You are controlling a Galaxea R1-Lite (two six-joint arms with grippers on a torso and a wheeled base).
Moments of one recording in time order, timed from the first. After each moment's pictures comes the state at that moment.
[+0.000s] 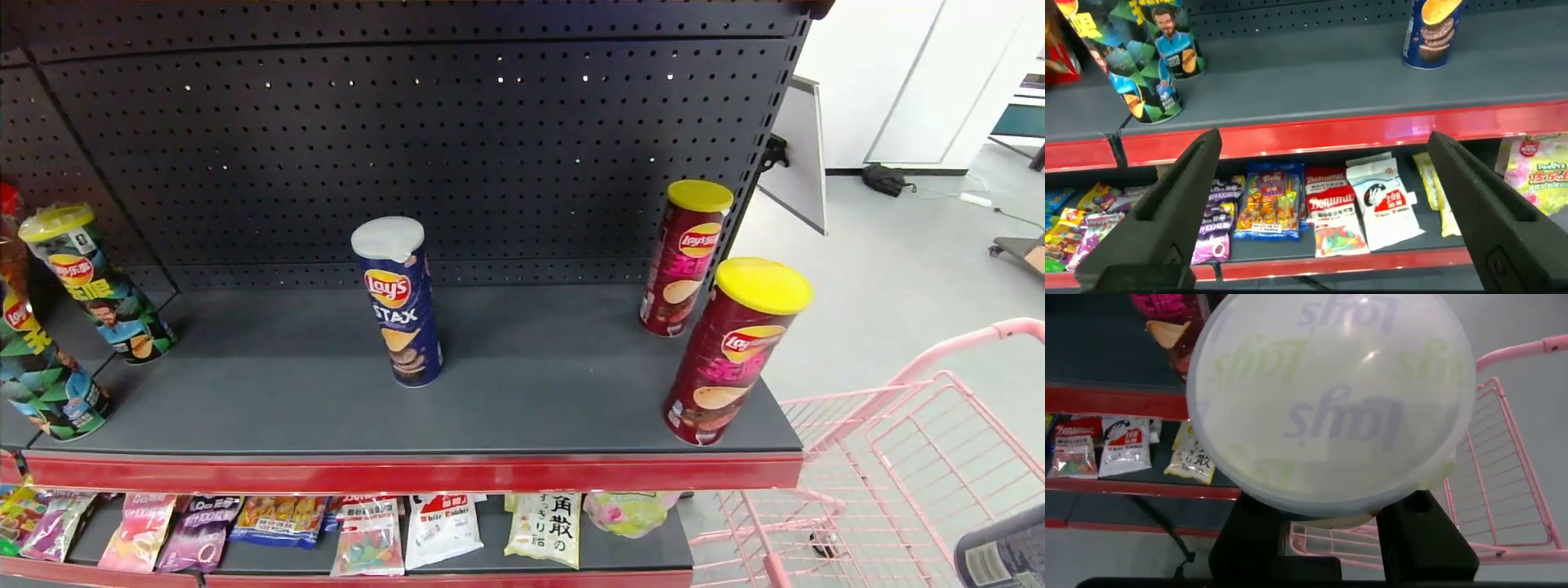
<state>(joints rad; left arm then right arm) 0.00 0.00 -0.01 -0.02 -0.01 0.09 0.08 0.43 -0.54 0.35 -0.06 -0.06</state>
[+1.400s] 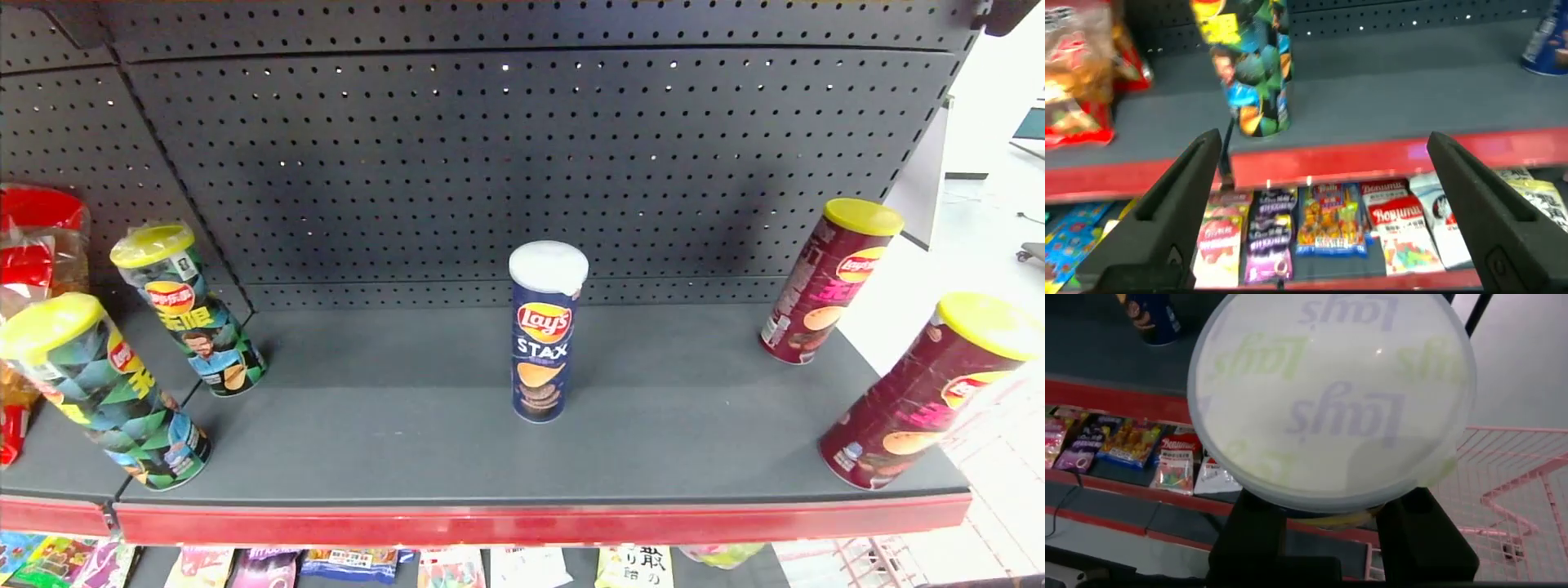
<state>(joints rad) 0.00 0.00 -0.01 -0.02 -0.01 0.09 0.09 0.14 -0.35 0.34 0.12 -0.03</state>
